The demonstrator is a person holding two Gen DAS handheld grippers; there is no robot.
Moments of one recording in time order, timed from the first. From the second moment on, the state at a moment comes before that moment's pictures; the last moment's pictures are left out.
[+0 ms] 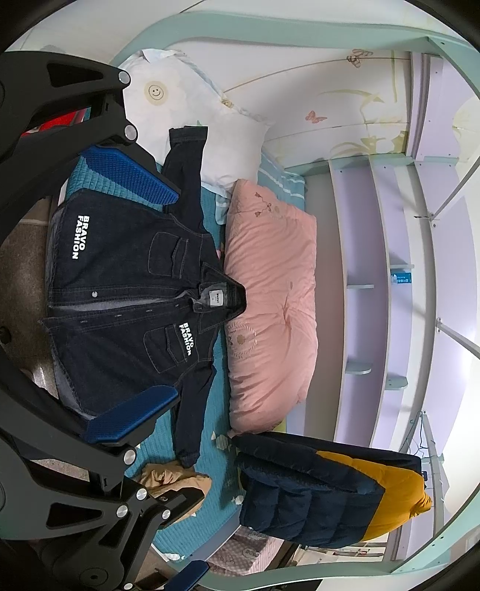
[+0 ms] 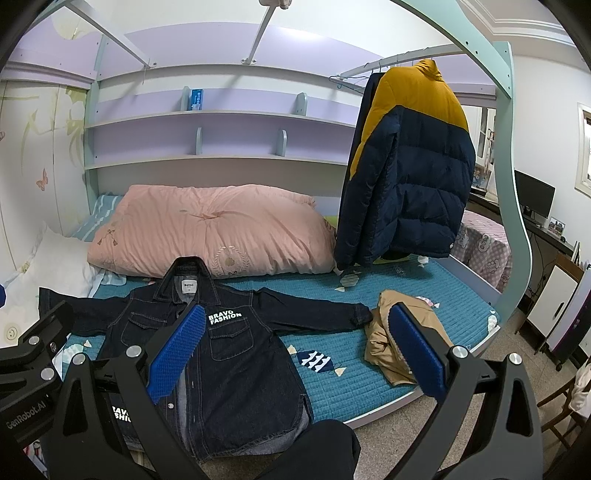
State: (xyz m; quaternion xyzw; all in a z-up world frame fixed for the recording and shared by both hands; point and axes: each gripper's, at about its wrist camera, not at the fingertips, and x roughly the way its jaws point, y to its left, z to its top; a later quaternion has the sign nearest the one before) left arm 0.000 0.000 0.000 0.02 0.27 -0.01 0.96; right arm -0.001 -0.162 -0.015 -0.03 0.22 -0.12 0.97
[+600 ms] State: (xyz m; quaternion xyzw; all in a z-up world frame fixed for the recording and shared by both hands) left arm -0.001 -0.007 0.008 0.02 0.27 -0.01 0.96; right arm 0.000 -0.163 -0.014 -0.03 0.22 -0.12 0.97
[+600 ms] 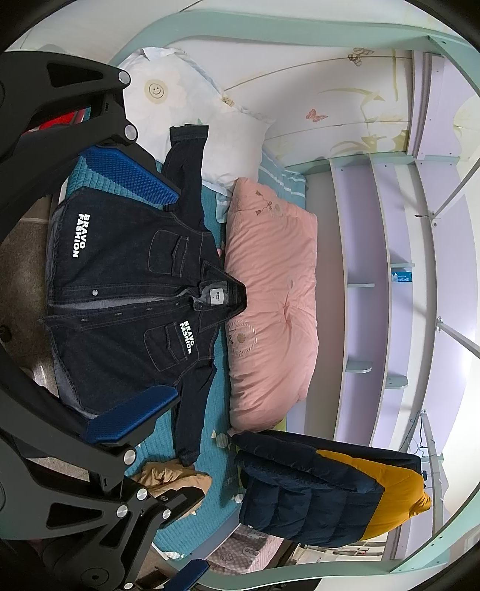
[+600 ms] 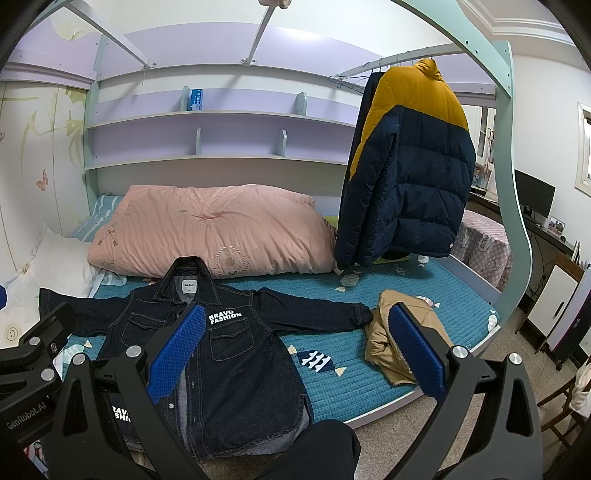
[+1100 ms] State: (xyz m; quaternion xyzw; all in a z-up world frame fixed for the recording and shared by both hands) left arm -0.002 -0.009 0.010 0.02 0.27 -0.01 0.96; right arm -0.003 -0.164 -0.012 -0.03 0.22 -0.12 0.97
